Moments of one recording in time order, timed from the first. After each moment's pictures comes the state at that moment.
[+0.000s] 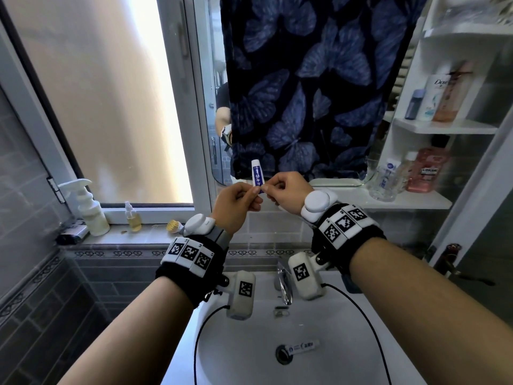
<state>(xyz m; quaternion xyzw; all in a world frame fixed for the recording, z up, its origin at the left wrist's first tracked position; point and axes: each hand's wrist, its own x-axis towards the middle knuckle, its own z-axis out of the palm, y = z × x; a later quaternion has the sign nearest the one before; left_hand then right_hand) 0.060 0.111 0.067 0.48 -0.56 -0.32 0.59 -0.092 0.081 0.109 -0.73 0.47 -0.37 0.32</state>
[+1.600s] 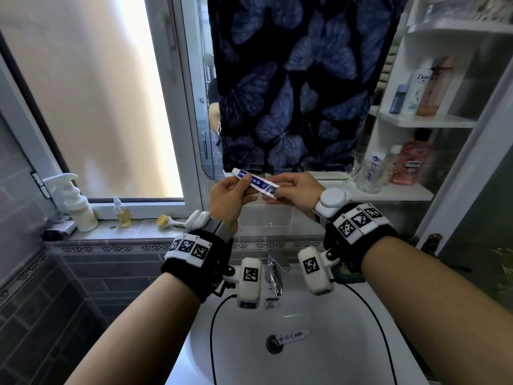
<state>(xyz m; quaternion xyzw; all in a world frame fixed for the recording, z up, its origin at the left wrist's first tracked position) -0.174 -0.032 0.107 0.40 -0.43 -0.49 0.64 -0.344 -0.038 0.129 -0.57 0.41 -0.46 0.54</state>
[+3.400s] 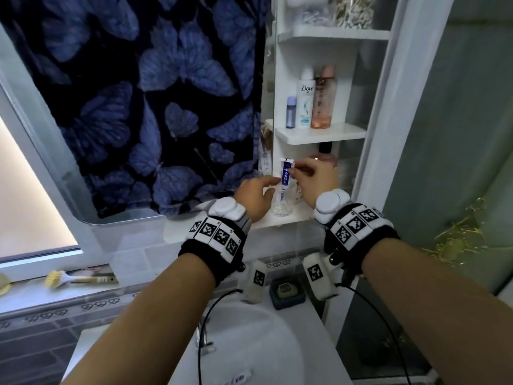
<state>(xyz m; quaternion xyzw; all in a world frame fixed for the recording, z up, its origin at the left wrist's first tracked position) 0.016 0.096 -0.150 0.63 -0.69 -0.30 0.21 -0.149 0.069 -0.140 -0.58 0.62 -0.39 0.35</state>
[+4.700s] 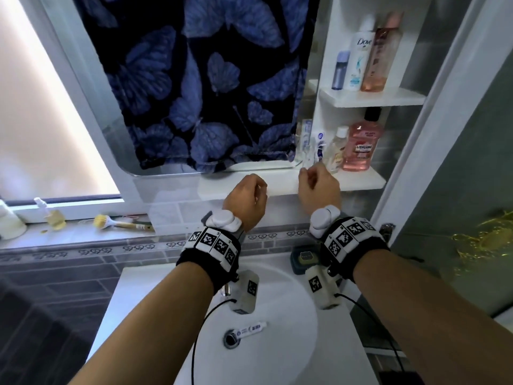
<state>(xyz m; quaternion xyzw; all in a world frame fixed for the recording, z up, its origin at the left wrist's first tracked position) 0.011 0.150 -0.331 0.69 -0.64 -0.29 0.18 -0.161 0.115 -0.334 -0.56 0.73 -0.26 0.31</state>
